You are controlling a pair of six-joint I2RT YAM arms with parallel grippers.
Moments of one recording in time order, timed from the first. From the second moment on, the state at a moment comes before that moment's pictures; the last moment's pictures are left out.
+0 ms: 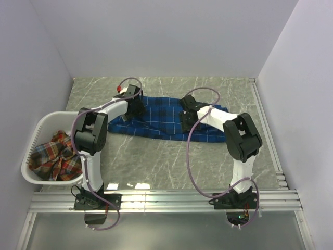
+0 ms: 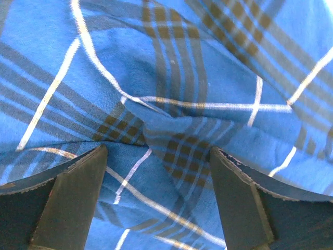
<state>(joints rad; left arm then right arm) -0.33 2.02 1.42 -0.44 -0.27 -0.78 0.50 1.94 1.31 -0.55 0.11 0.32</state>
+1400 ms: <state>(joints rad) -0.46 1.97 1.38 -0.42 -0.15 -0.81 0.55 1.75 1.22 -0.78 0.08 0.31</state>
